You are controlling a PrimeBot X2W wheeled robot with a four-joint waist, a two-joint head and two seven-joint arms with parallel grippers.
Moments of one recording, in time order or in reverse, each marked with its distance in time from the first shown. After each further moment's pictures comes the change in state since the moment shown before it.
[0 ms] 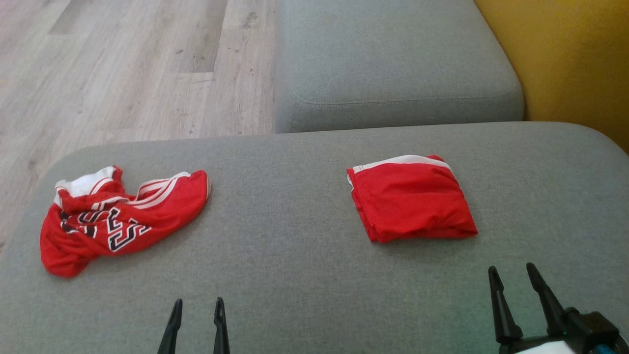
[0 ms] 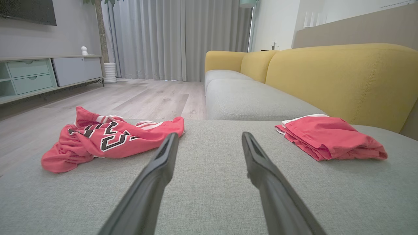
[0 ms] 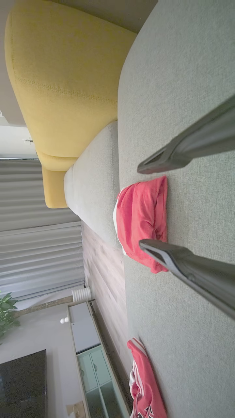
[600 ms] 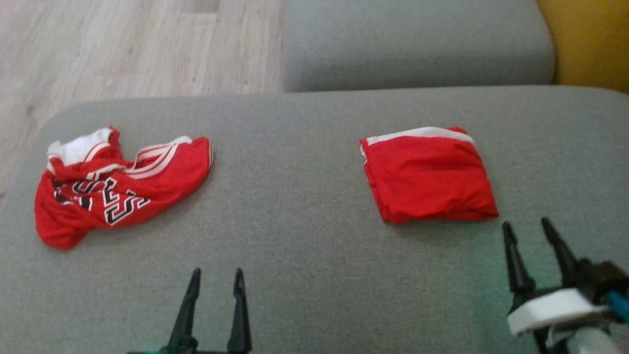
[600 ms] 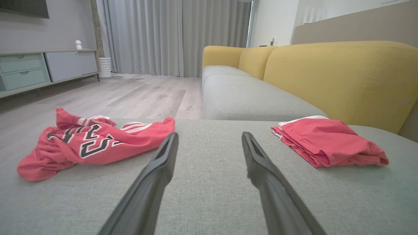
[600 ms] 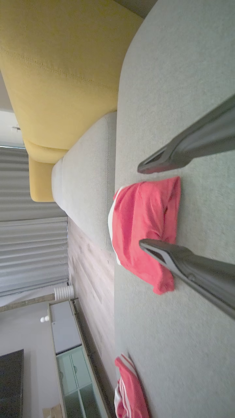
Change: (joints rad) left arm -0.069 0.000 -0.081 -0.055 0.002 0.043 0.000; right arm -0.172 -0.061 -0.004 0.106 0.002 0.000 0.000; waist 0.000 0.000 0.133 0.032
